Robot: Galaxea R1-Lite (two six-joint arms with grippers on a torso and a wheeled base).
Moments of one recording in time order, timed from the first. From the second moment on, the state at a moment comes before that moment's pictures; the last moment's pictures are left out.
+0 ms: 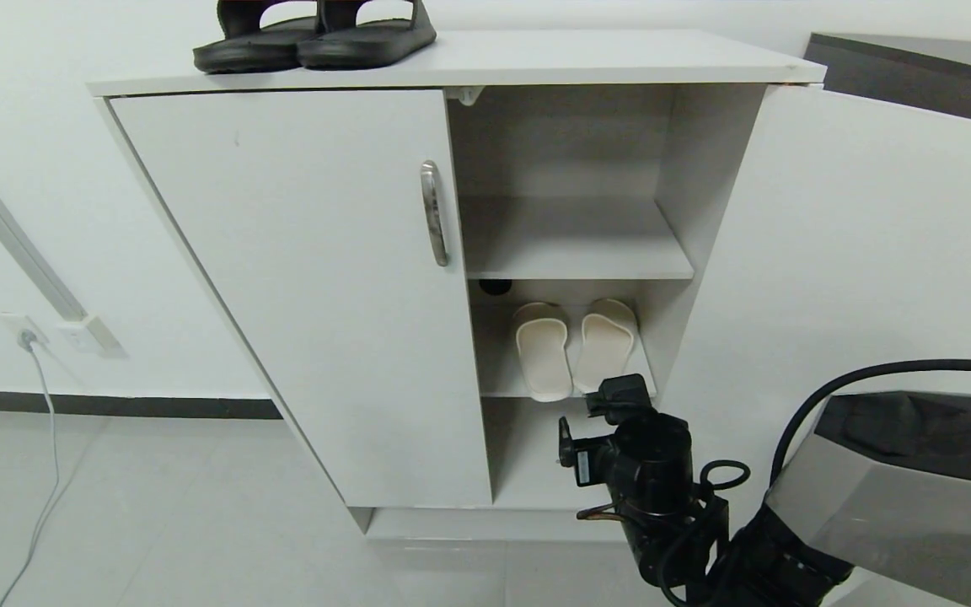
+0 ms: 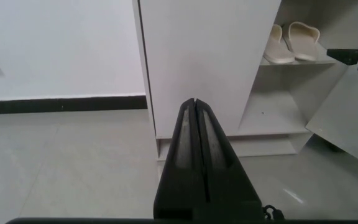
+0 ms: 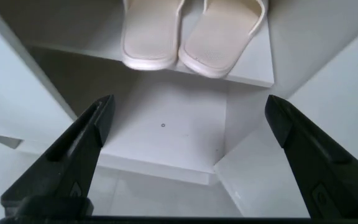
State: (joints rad) left arm 0.00 0.00 0.00 0.00 -0.03 0.01; right arm 0.81 2.23 -0.80 -1.26 -0.70 0.05
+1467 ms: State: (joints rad) left arm 0.00 0.00 0.00 0.00 -0.03 0.01; right arm 0.81 2.19 -0.74 -1.29 -0.71 0.05
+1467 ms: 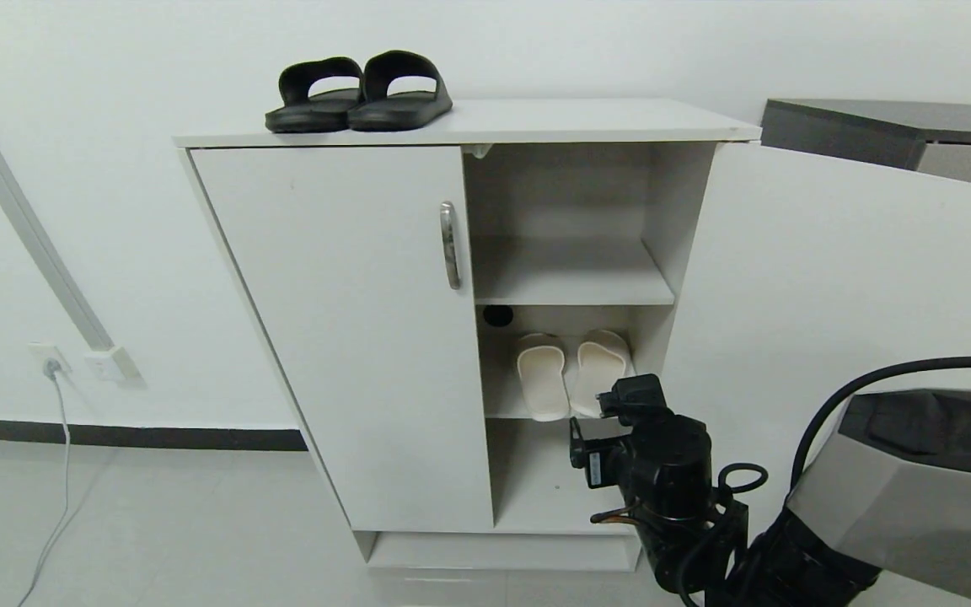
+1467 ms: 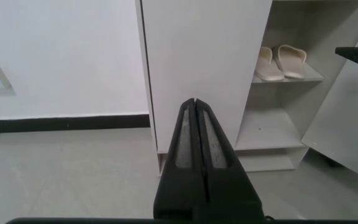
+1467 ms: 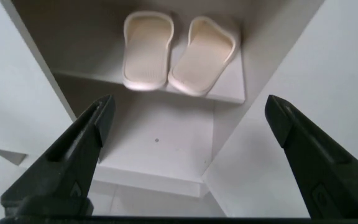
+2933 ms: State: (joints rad) left arm 0.00 0.00 0.00 0.00 -0.03 0.01; right arm 0.81 2.18 -0.73 -1.29 -0.71 0.05
